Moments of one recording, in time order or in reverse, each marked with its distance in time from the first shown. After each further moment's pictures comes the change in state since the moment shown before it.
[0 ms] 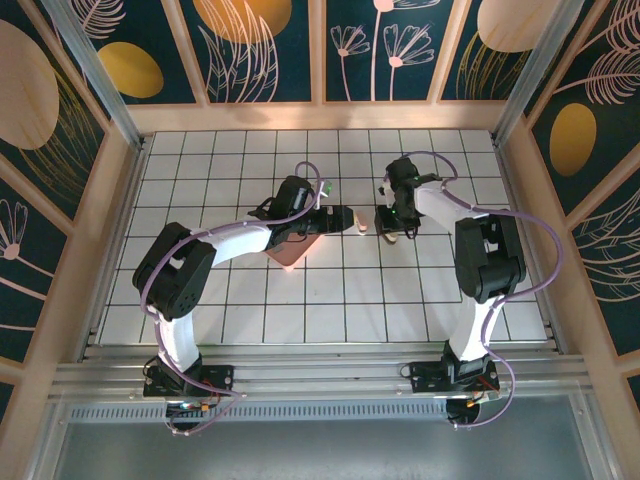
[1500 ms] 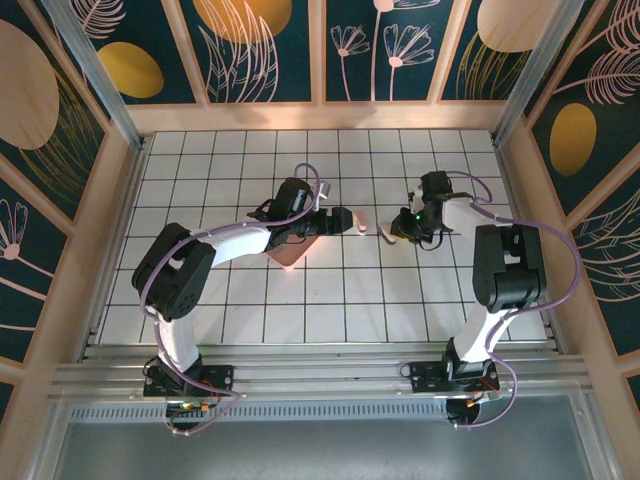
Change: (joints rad) left arm 0.000 -0.006 -0.019 0.008 0.002 0.000; right arm -0.184 -0.111 -0.246 0.209 -0.309 0.248
